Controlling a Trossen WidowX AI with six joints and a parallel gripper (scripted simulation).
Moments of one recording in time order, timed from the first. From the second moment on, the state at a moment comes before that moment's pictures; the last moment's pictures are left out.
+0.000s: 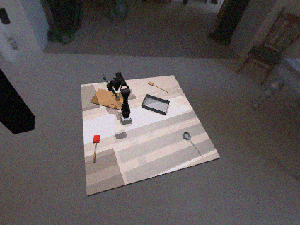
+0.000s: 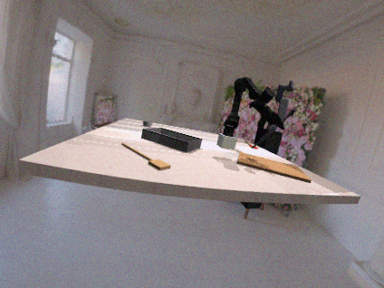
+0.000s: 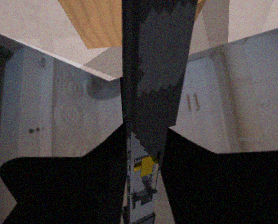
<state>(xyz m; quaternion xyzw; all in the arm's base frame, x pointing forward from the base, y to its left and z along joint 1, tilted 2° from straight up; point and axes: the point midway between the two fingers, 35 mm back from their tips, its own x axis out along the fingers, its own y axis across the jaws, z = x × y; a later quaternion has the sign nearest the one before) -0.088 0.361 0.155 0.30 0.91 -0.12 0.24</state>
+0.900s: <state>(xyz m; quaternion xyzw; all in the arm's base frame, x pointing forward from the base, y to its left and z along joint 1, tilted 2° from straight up) -0.107 0.368 0.095 0.26 0.78 -0.22 0.52</state>
